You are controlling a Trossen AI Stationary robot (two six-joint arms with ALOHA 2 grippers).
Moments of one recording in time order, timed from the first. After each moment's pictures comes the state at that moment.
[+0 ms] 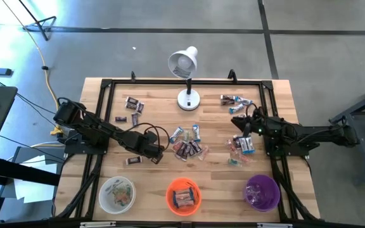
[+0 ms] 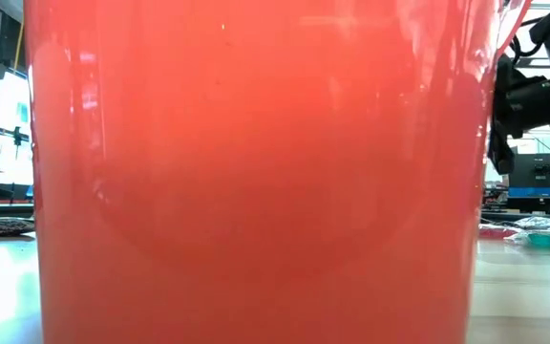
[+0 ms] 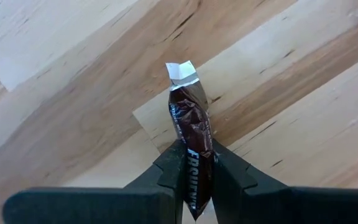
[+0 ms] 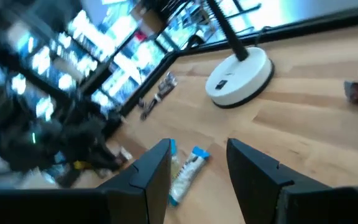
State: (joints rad) left arm -0.25 1.66 0.82 -0.61 -0.22 -1.21; right arm -0.09 0.26 0.01 0.06 0.34 0.80
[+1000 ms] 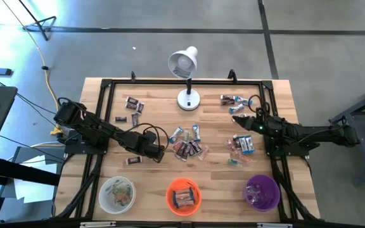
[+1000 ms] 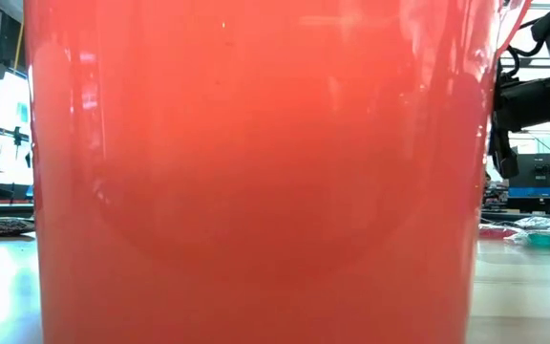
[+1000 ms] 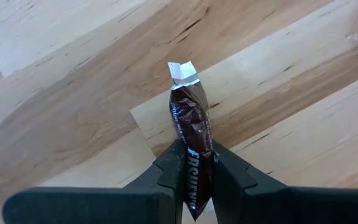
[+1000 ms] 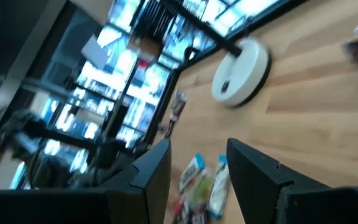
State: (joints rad) left arm -0.25 1.66 0.82 -0.59 -0.24 -1.31; right arm -0.09 0.26 0.01 0.09 0.39 1.12
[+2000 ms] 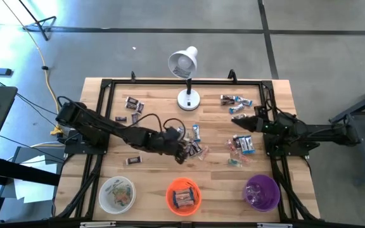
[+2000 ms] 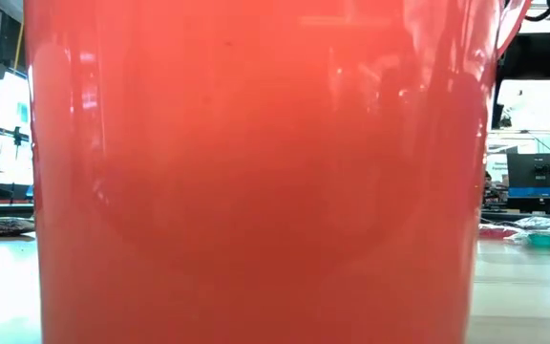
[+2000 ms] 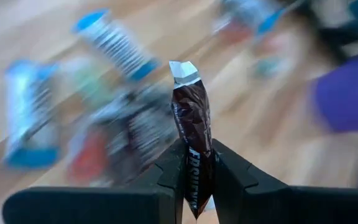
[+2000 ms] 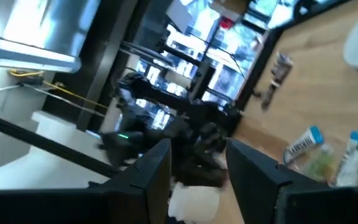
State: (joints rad) left arm -0.25 1.66 1.13 -0.28 -0.33 -1.00; right arm -0.08 0.29 0.11 0.28 0.07 1.13
